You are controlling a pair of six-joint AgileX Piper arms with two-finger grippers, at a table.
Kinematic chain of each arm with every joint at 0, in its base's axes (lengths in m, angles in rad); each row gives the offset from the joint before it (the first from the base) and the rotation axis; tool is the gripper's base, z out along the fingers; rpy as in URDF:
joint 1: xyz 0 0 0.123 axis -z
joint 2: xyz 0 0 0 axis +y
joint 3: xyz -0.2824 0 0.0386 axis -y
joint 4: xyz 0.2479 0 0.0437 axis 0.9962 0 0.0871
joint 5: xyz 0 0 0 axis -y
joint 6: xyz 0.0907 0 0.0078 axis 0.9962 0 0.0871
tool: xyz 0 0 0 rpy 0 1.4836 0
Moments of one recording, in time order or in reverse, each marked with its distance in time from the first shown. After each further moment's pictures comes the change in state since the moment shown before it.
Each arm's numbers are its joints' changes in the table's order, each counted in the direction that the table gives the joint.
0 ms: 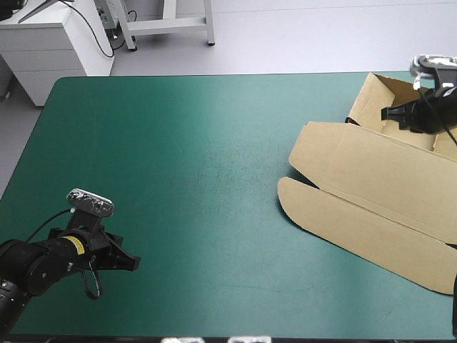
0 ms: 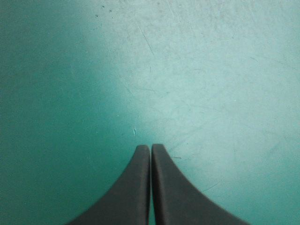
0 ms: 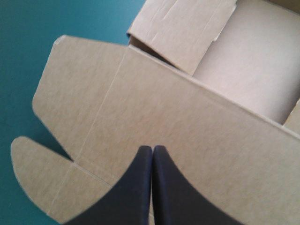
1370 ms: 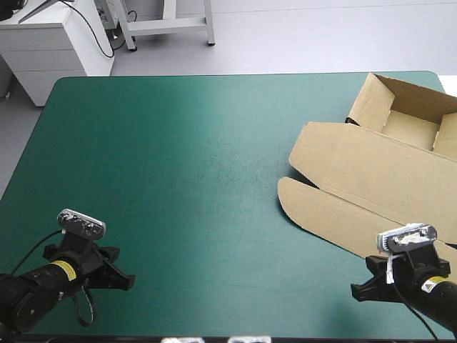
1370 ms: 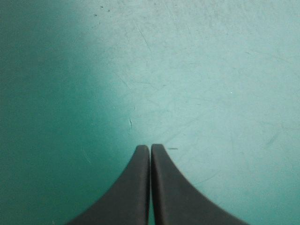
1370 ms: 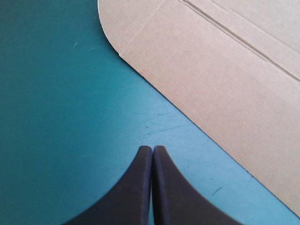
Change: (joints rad) left arm 0.000 -0.170 -0.142 -0.016 0.071 0.011; right arm -0.101 -1.023 -1.056 0.115 0.155 -0.181
